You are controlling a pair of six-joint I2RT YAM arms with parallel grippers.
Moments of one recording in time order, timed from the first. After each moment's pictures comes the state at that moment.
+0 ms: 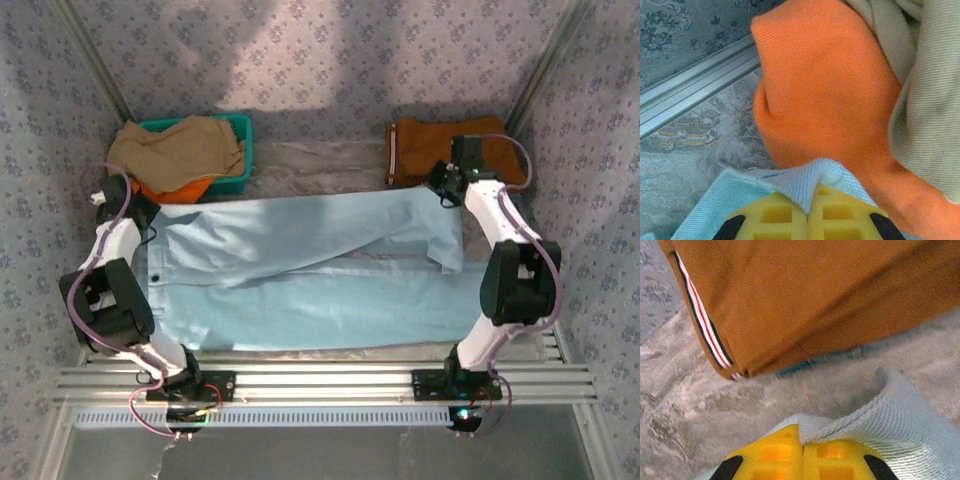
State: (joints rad) left arm 0.33 1.57 1.05 -0.26 -0.05 -0.64; right arm 0.00 1.74 1.43 -0.53 -0.08 0.59
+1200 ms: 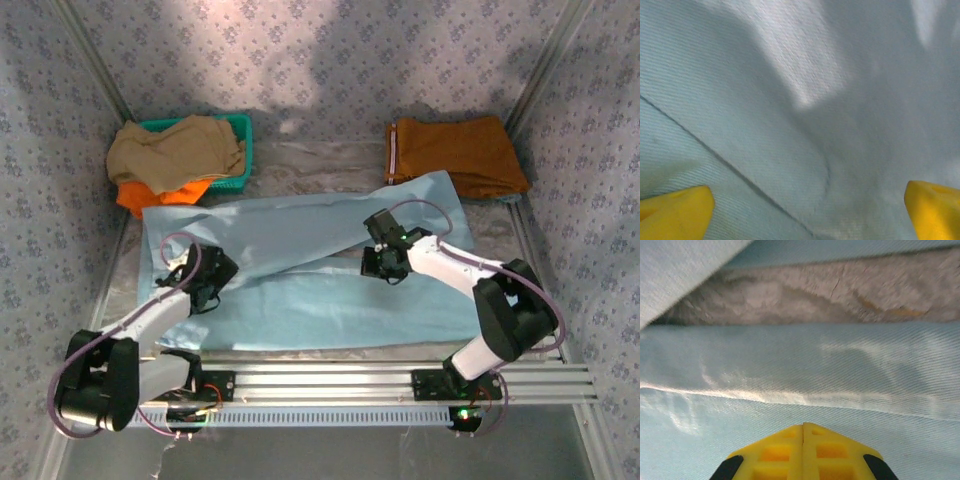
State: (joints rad) left arm -0.21 1.14 0.42 -0.28 -0.21 -1.02; right arm 0.57 1.55 0.91 -0.57 -0.04 0.66
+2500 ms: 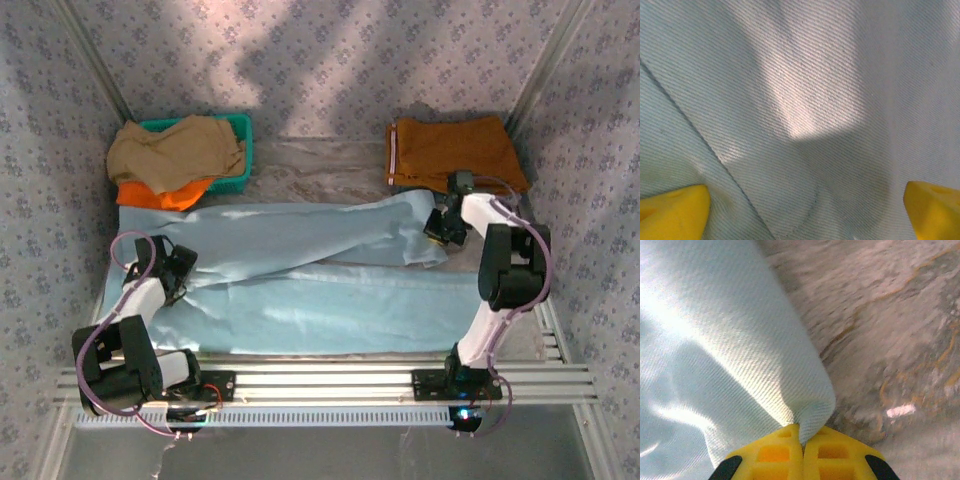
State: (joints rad) left arm 0.23 1.21 0.49 -0.25 0.02 -0.89; right arm 0.01 1.80 1.23 -0.74 -0.07 0.38
